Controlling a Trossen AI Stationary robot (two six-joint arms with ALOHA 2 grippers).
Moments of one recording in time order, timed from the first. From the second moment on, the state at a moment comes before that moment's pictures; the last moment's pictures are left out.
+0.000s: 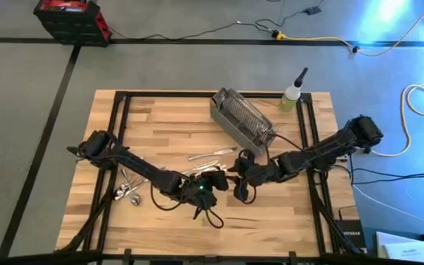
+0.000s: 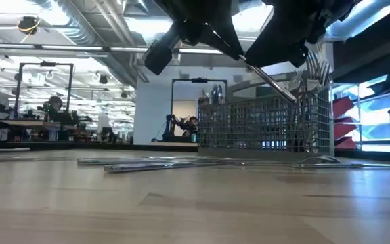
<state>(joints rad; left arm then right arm) -0.40 1.90 1.37 -0.18 -0.92 1.48 0.36 1.46 0.89 -0.16 0.38 0.51</state>
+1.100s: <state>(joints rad) -0.40 1.90 1.35 -0.18 -0.92 1.45 0.34 1.53 0.90 -0.13 0.33 0.42</state>
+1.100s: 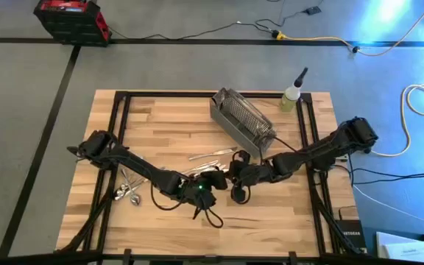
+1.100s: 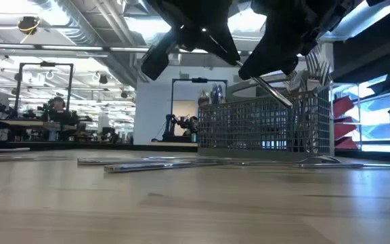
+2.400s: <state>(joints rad) -0.41 1.90 1.35 -0.35 -1.22 0.73 0.39 1.37 0.90 -0.52 0.82 0.65</state>
